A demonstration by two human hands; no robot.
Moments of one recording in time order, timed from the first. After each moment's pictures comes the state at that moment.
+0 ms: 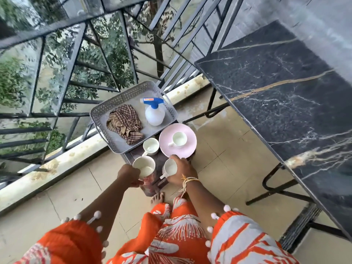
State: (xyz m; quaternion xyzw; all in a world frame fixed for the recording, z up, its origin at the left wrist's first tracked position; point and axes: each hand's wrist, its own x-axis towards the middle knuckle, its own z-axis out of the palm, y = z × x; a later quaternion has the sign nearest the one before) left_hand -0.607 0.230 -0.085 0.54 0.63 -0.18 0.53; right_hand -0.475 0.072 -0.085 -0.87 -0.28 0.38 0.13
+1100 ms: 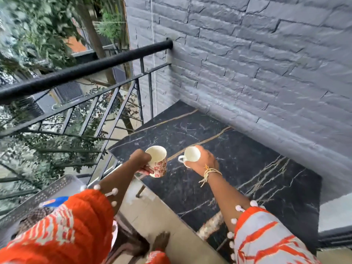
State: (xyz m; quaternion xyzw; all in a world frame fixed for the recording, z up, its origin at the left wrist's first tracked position) left_hand -0.154 0.108 0.101 0.74 0.40 -0.12 0.52; right_hand -0.072 -0.117 0.108 -0.94 -0.13 0.11 0.29
